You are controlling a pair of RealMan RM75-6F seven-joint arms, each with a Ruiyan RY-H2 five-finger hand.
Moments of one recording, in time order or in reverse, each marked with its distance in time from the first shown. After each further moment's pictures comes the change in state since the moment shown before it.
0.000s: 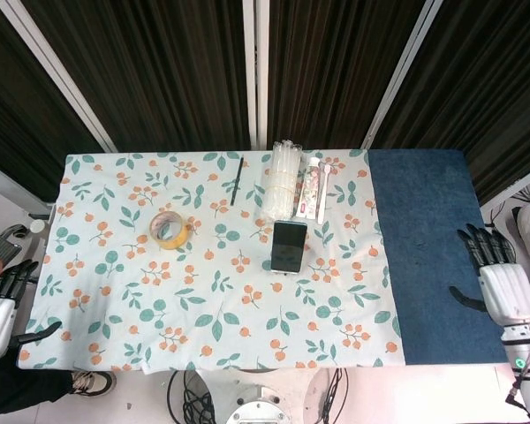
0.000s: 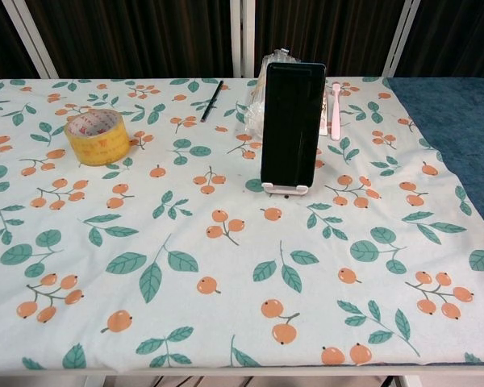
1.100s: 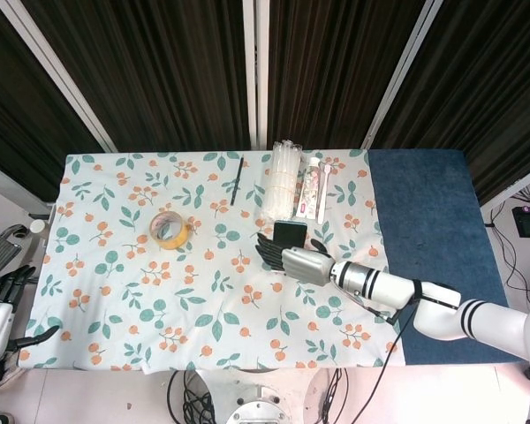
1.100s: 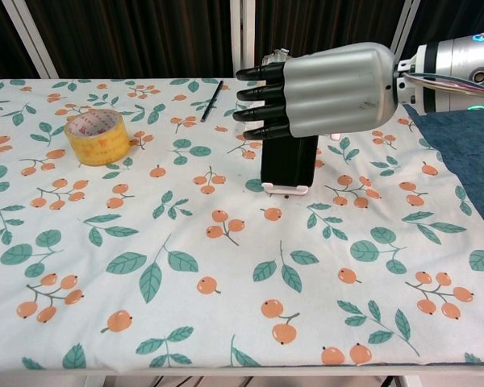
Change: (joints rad) left arm 0.013 -0.032 0.012 0.067 -0.012 -0.007 -0.051; right arm 0.801 -0.167 0.063 0.069 -0.482 -0.729 -1.110
